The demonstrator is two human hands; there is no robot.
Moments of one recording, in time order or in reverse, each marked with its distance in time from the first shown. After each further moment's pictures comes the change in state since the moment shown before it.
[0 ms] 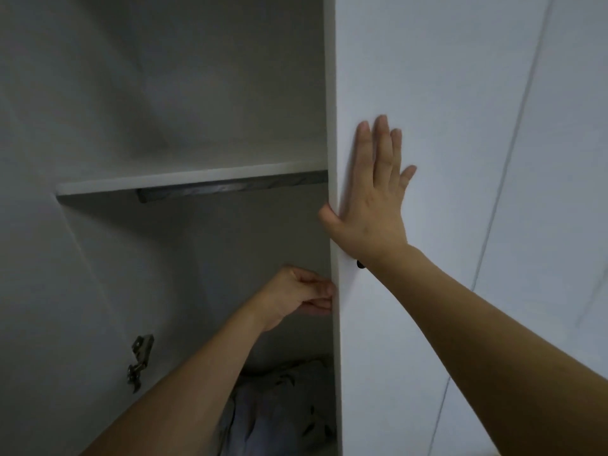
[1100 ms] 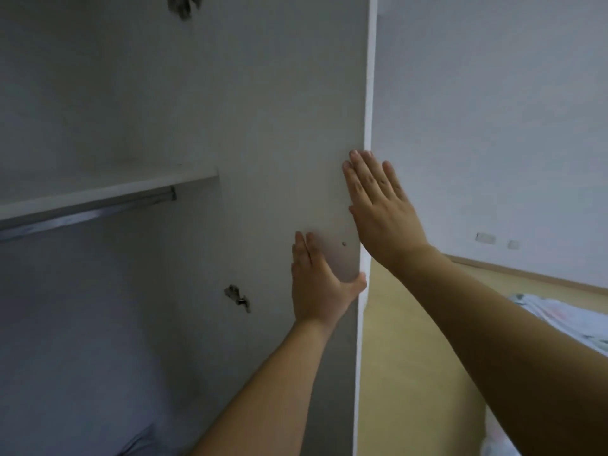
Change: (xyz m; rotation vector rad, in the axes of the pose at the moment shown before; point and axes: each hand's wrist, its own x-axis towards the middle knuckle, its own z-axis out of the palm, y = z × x) left_hand -0.005 0.033 0.377 0.606 0.136 0.676; right_hand -0.122 0.158 -0.302 -1.093 -0.109 0.054
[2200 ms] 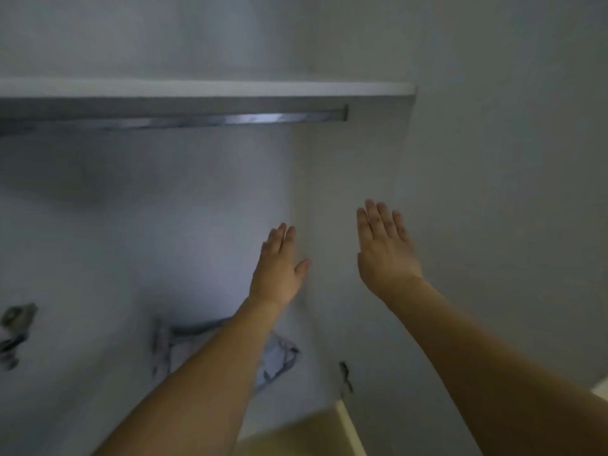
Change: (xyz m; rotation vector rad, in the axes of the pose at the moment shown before) left_hand -0.042 -0.292 -0.129 0.349 -0.041 -0.427; right_hand 0.008 -0.260 0.137 0.410 -0.498 -0.334
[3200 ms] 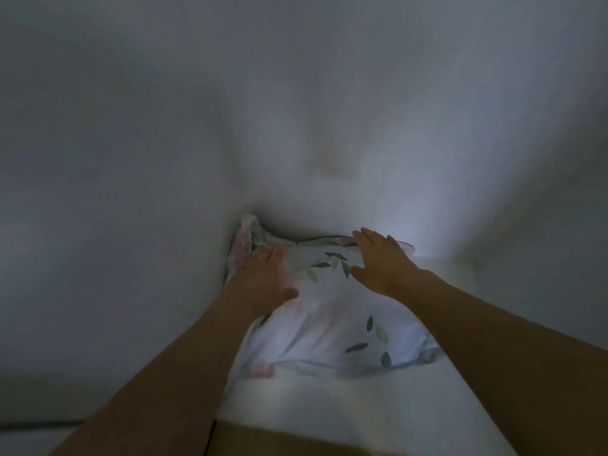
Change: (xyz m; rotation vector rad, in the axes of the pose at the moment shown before) left_hand -0.048 -0.639 0.275 0.342 -0.419 -0.565; right_hand 0.197 -0.430 0.633 0.437 -0.614 -0.560
